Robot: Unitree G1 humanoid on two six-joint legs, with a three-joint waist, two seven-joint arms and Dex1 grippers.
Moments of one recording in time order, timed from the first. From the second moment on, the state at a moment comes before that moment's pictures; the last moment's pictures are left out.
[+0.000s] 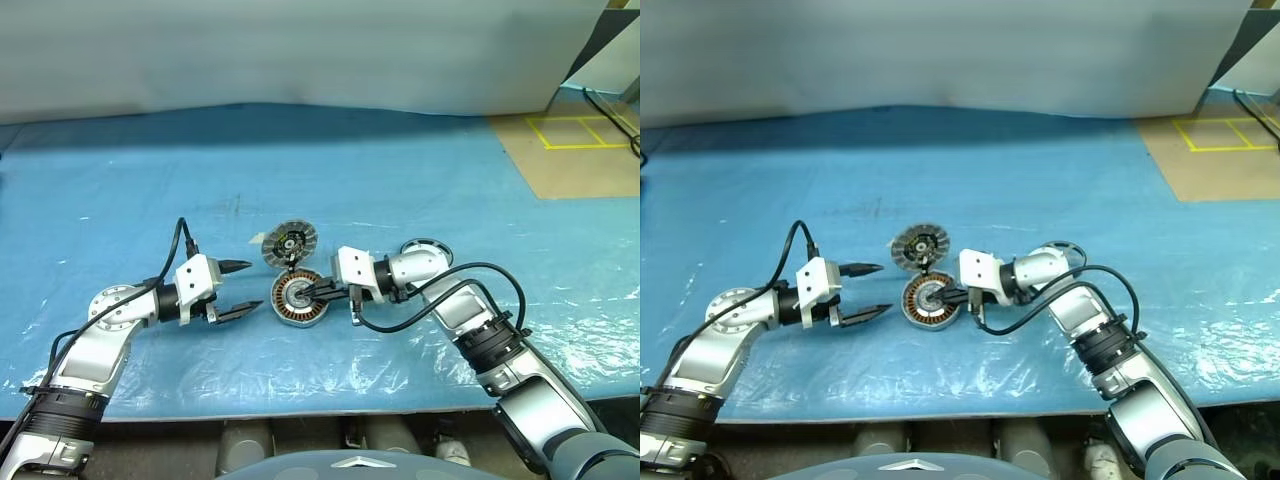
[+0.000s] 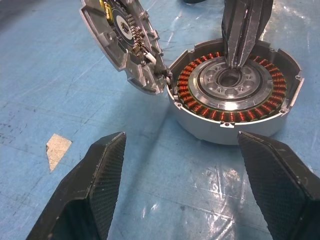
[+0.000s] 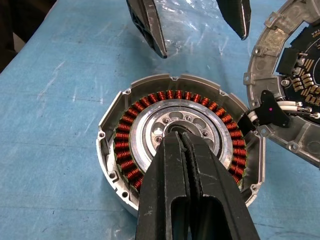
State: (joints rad) left arm -0.10 0.66 -0.03 -0.01 -0.24 -0.07 -1.05; right arm -0.52 -0.42 0.44 0.13 0.04 0.07 1.18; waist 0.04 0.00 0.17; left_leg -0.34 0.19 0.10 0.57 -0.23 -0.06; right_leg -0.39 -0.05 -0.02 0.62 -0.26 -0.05
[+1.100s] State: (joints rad) left arm -0.09 0.66 -0.03 -0.02 -0.24 -0.05 -1.06; right arm -0.53 -0.42 0.44 0.13 0.04 0.10 1.21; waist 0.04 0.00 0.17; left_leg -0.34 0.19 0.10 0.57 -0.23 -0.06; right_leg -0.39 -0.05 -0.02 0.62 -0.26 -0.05
